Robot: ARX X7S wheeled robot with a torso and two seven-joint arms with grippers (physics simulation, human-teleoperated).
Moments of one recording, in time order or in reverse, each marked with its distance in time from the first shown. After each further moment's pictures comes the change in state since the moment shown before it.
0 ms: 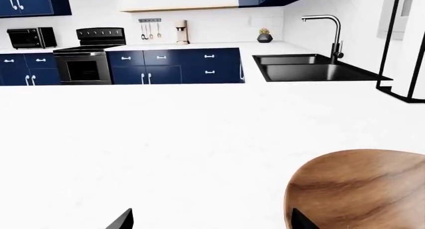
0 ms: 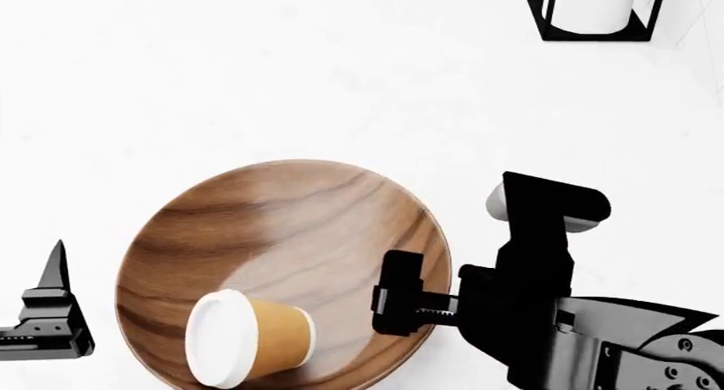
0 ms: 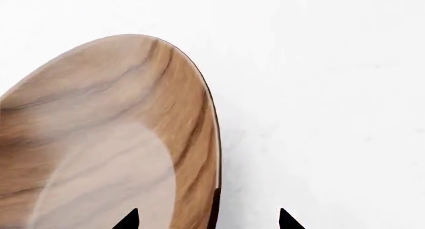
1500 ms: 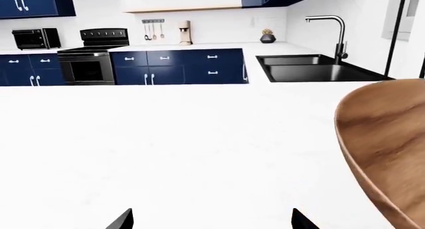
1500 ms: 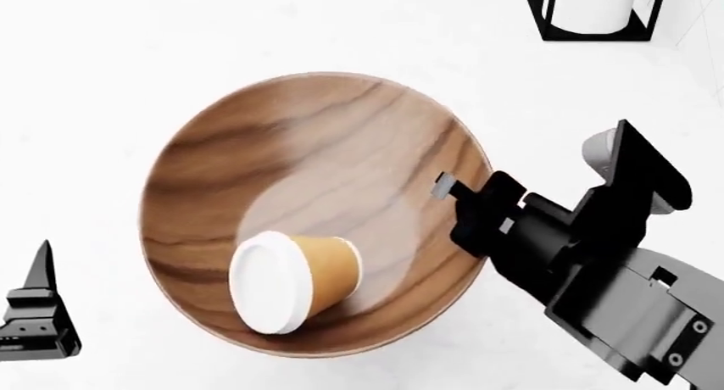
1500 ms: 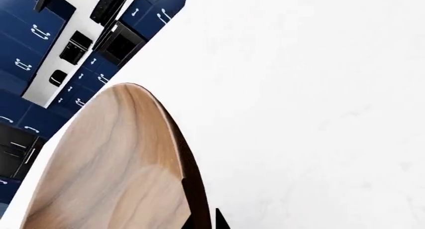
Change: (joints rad) left arm 0.012 -0.035 -0.024 -0.002 -0.043 0.015 -0.015; right arm 0.018 -0.045 0.265 0.091 0.216 -0.149 0.150
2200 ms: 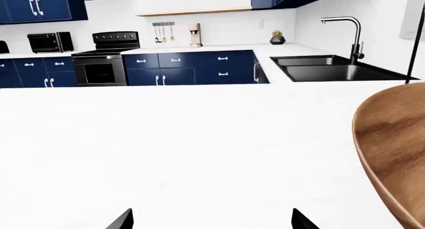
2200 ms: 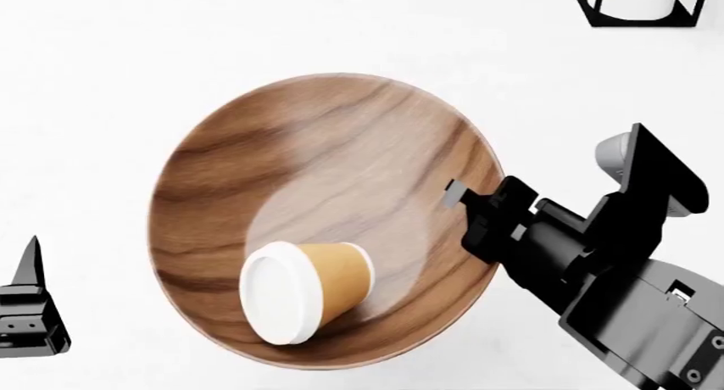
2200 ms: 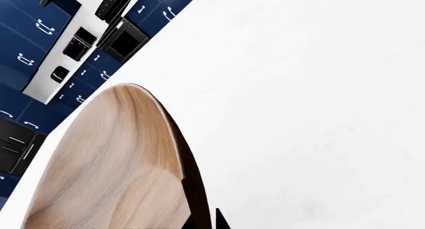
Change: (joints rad) left arm -0.007 -0.020 -0.017 0.018 -0.025 -0.019 -0.019; right arm -0.029 0.033 -0.001 -0.053 0.026 0.002 -0.002
